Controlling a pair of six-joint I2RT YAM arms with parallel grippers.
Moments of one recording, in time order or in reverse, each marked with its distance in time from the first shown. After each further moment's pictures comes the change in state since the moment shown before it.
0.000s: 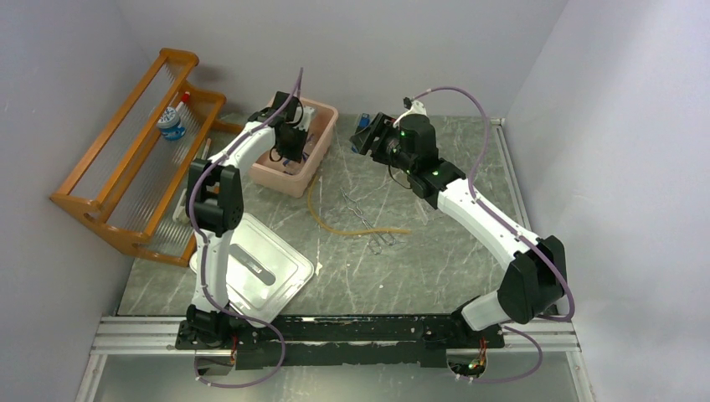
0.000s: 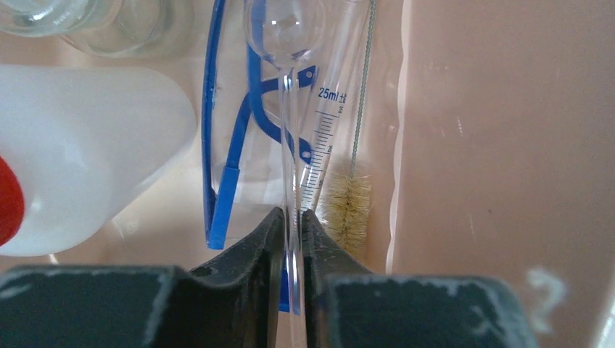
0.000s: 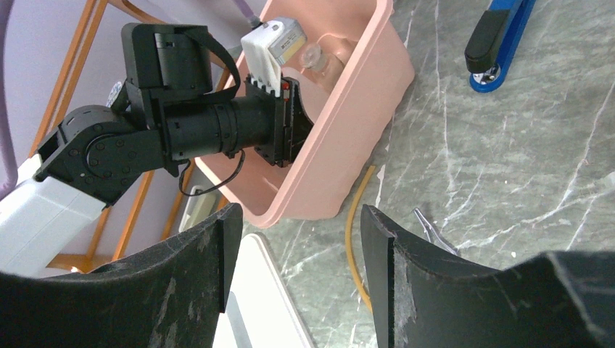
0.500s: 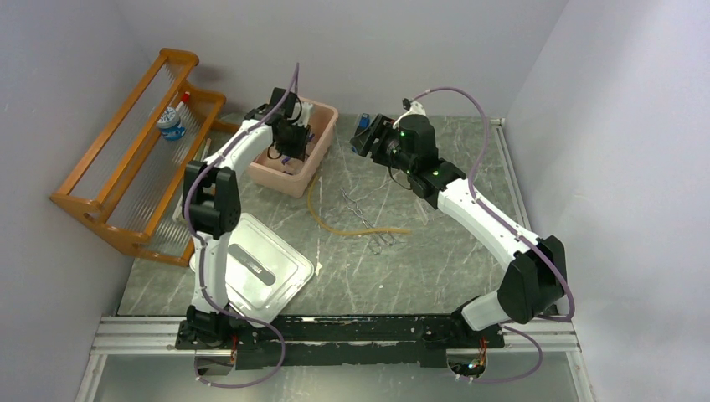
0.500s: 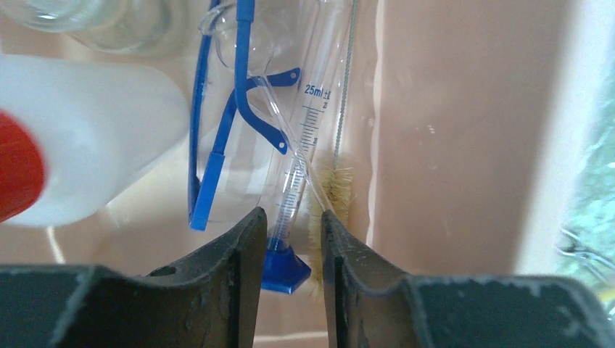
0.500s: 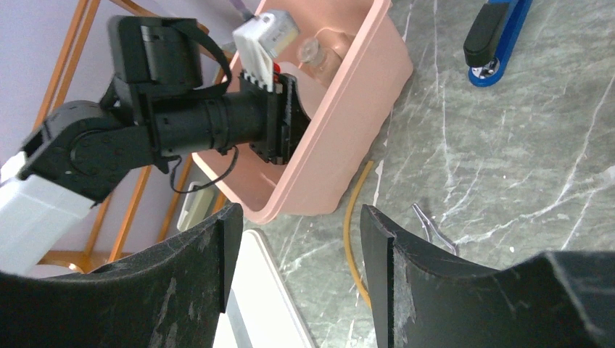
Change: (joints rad) left arm 0.000 -0.016 0.001 -0.016 0.026 -0.023; right arm -0.002 0.000 0.000 -0.016 -0.008 -0.002
